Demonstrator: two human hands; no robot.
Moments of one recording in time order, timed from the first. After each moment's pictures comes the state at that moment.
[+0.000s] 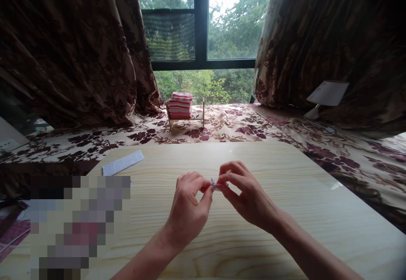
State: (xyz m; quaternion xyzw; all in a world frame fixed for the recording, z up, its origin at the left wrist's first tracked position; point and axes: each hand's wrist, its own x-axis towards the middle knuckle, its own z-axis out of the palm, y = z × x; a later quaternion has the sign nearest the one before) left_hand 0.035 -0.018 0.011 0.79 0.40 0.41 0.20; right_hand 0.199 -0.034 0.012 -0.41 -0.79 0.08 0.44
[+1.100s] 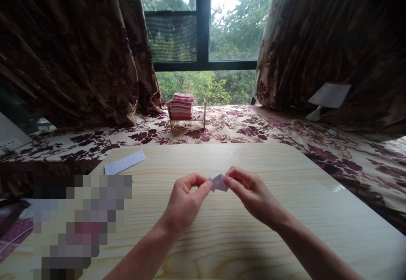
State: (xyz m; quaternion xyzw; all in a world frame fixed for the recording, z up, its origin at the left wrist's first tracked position) left_hand 0.032 -0.009 0.020 0.60 0.44 0.42 0.52; right_hand 0.196 -0.035 0.018 -0.52 -0.63 0.34 0.47
